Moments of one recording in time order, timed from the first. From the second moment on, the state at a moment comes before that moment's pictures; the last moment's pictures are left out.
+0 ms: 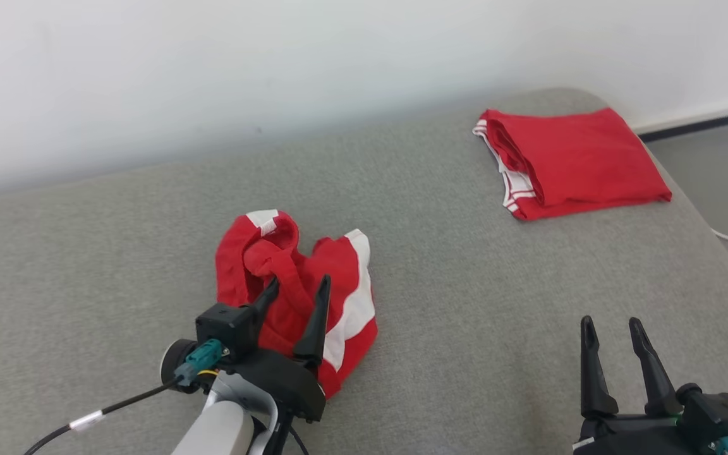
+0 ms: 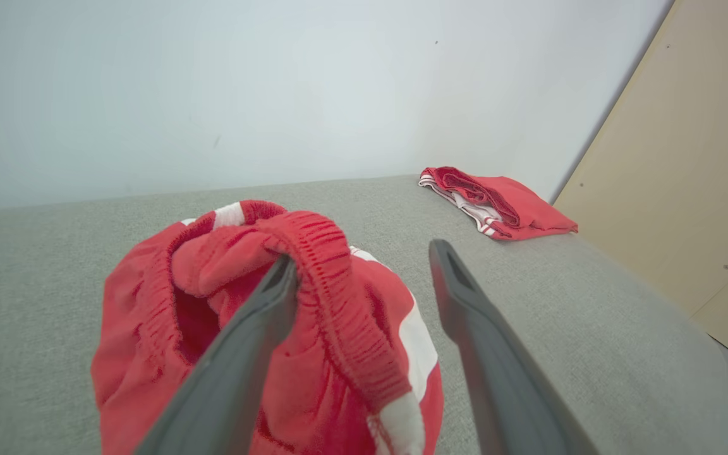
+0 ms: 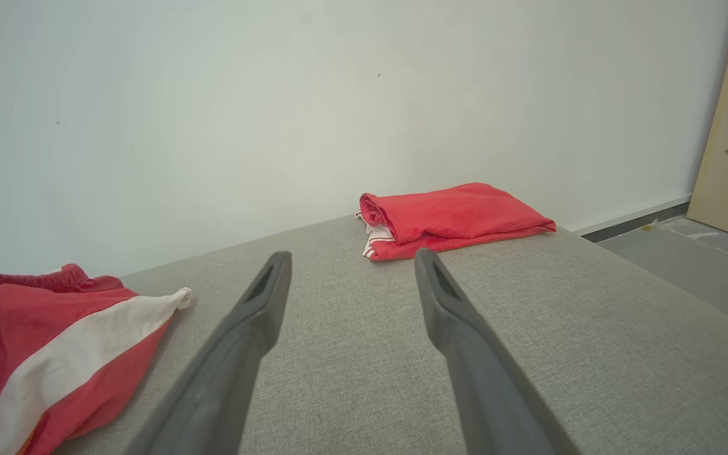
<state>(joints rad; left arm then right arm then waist) -0.42 0.08 -0.44 0.47 -0.48 -0.04 -0.19 0.01 -0.06 -0.09 0.10 0.20 0.13 -0.26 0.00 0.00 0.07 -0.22</state>
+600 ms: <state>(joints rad) -0.30 0.17 -0.43 0.45 -0.51 -0.02 -0.08 0.04 -0.06 -0.11 0.09 0.20 0.13 -0.26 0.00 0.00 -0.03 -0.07</state>
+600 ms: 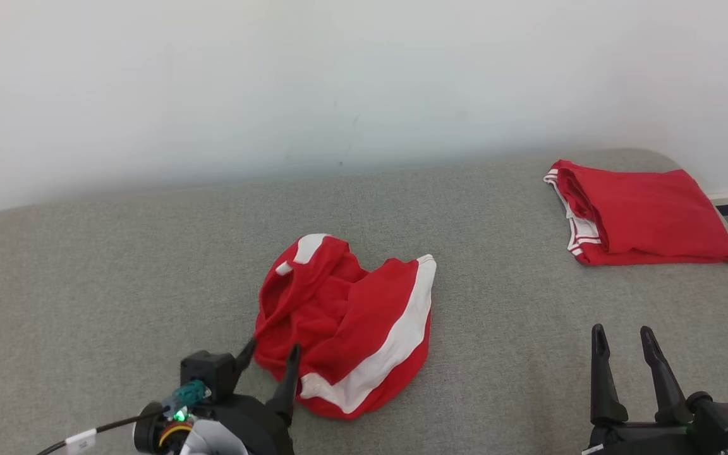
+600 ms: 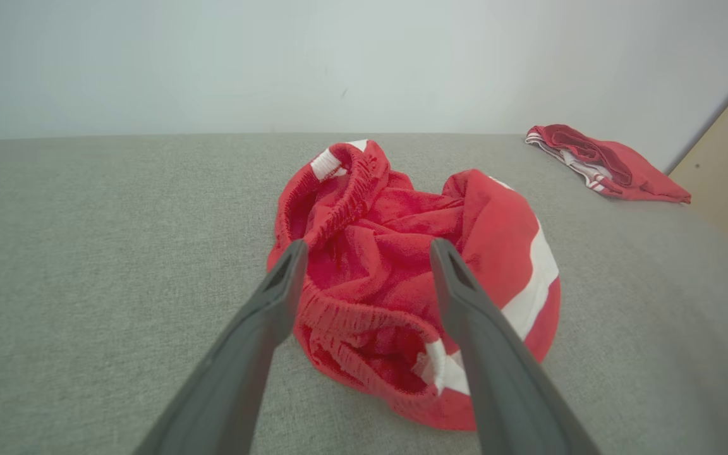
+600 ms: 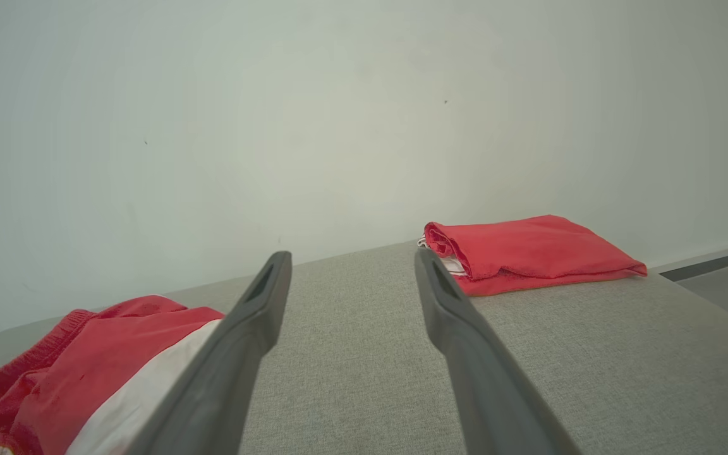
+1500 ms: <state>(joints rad) -0.14 0.34 -0.31 0.24 -0.43 0.05 -0.26 0.09 -0.06 -0.17 0.05 0.20 0.13 -0.26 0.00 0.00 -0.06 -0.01</state>
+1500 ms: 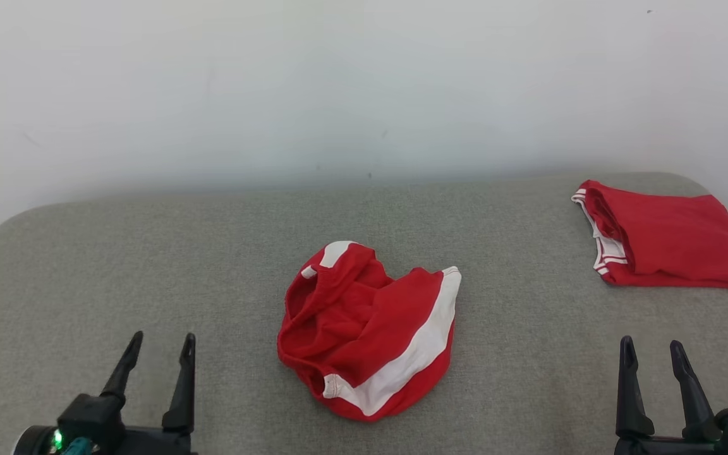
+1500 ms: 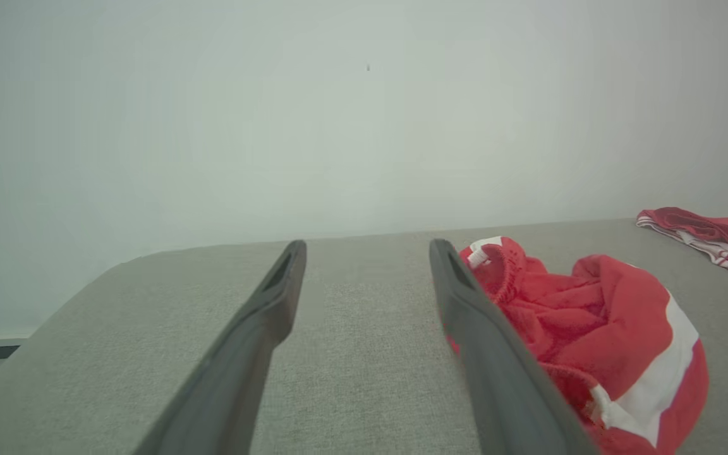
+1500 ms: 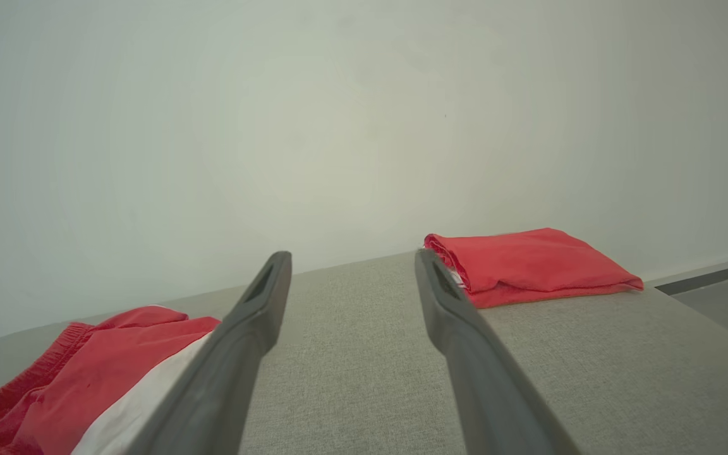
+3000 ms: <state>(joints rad) 0.18 0.26 -0.03 0.05 -0.23 0.00 -0.26 0.15 -0.06 -0.06 0.10 0.20 0.13 -0.26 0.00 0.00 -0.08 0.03</state>
